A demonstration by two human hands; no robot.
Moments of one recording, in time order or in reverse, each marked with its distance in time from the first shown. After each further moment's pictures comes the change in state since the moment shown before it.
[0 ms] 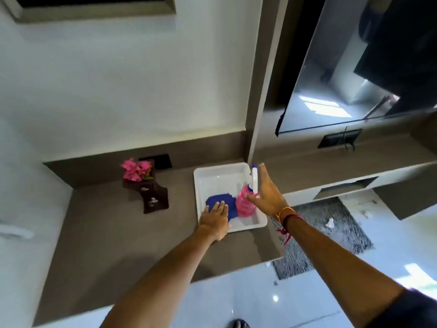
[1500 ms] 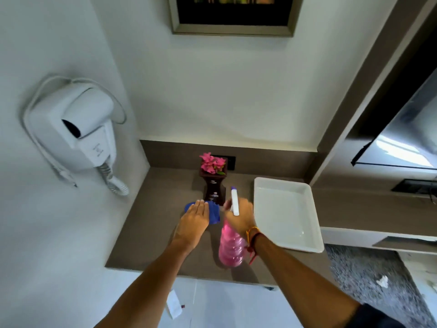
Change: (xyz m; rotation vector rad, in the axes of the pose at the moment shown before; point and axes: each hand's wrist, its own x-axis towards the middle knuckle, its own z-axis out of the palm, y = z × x) left_hand -0.163 -0.152 0.004 0.209 0.418 -0.326; right_hand -0.028 -0.170 0.177 0.230 -0.039 -0.134
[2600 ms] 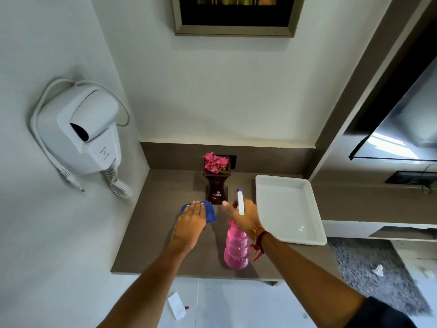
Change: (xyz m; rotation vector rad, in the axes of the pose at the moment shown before) left_hand -0.019 -0.042 0.015 -0.093 -0.041 -0.053; right_hand -0.004 0.002 0.025 0.086 -0.059 0.080
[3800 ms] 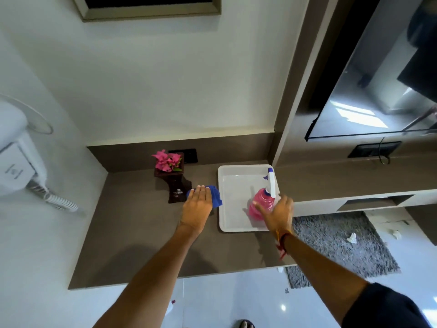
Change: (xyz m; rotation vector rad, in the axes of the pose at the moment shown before) left_hand 0.086 0.148 -0.013 0.057 0.059 0.159; right_hand -0.016 0.135 -0.181 -0.212 0.378 0.400
